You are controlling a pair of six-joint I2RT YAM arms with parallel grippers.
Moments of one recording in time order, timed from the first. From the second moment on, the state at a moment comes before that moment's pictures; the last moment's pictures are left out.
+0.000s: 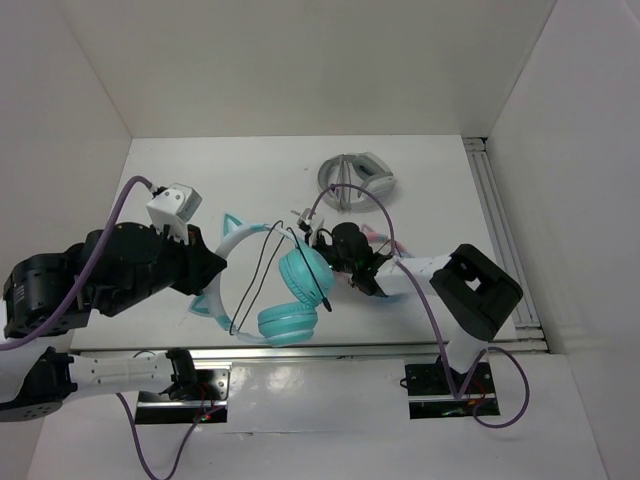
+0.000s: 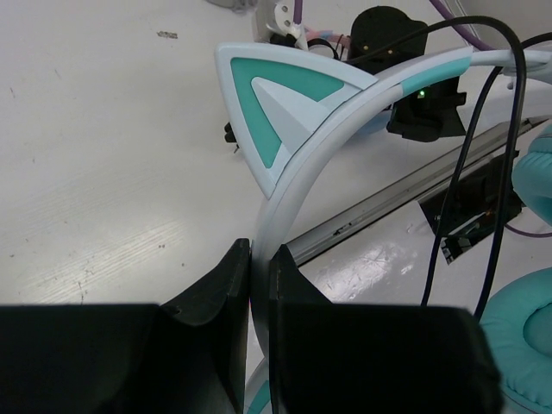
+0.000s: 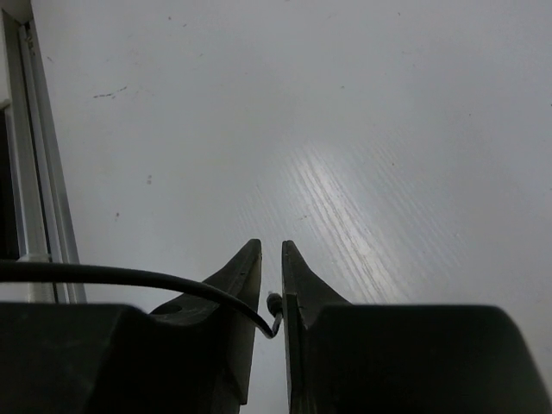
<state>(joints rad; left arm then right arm) -1.12 0.94 1.72 -1.34 -0.44 -0.56 0.79 1.68 0.75 0.62 -0.38 0.15</state>
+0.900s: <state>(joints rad) -1.12 0.95 1.72 -1.34 -0.47 -0.59 0.79 1.75 0.74 0.72 -0.42 0.18</state>
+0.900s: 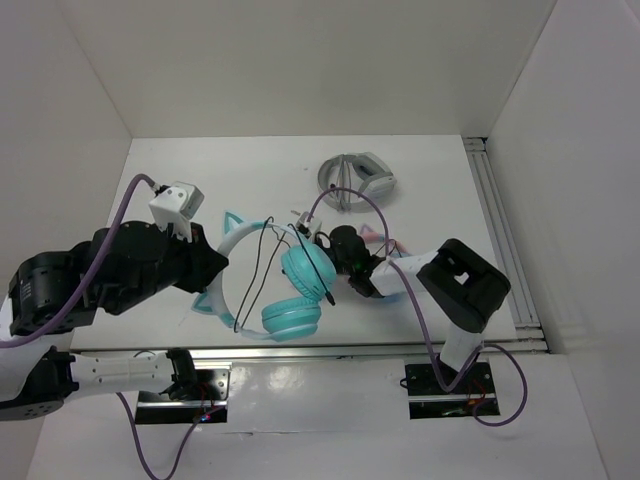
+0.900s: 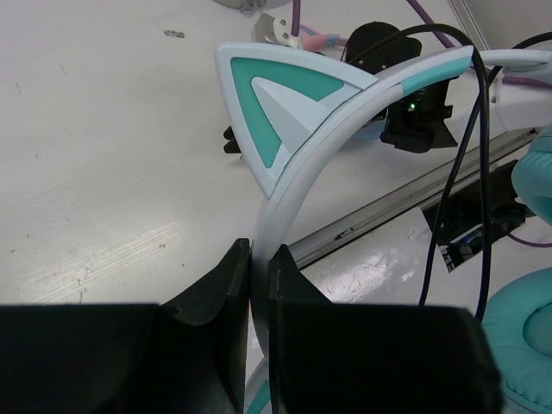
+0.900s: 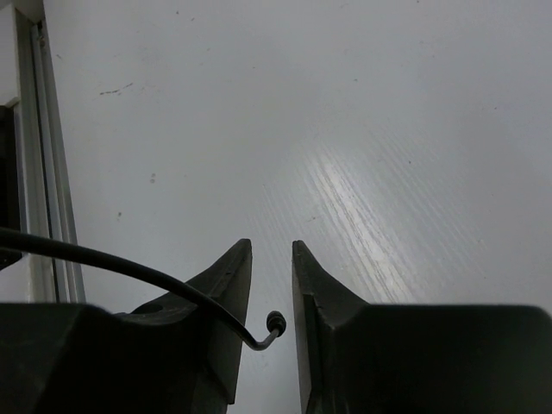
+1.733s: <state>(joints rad) -1.12 0.94 1.72 -1.37 -0.51 -0.61 0.81 1.79 0.71 0.74 -0.43 0.20</state>
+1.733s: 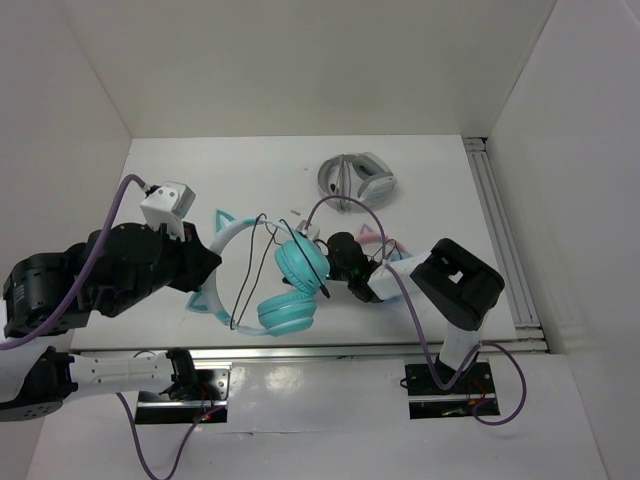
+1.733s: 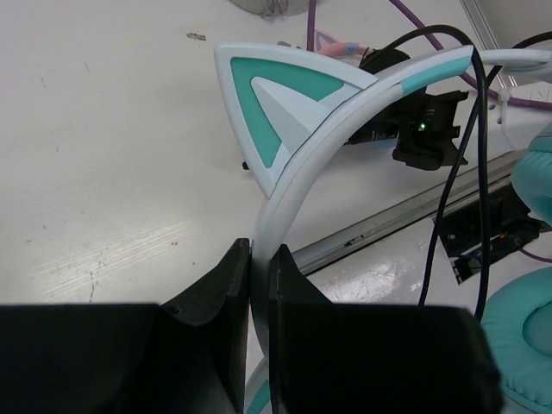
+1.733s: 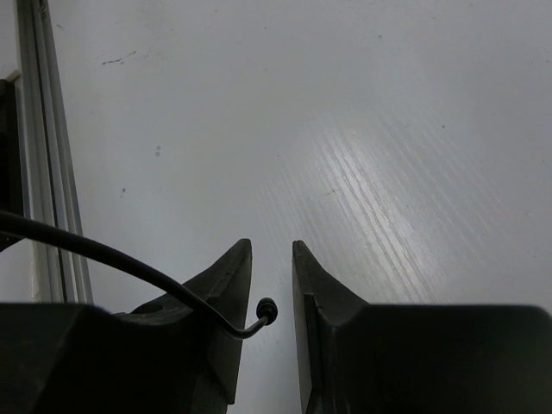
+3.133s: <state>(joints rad) -1.04 0.98 1.66 -1.50 -1.04 -1.04 1.12 1.54 0.60 0.64 -0.11 0.19</state>
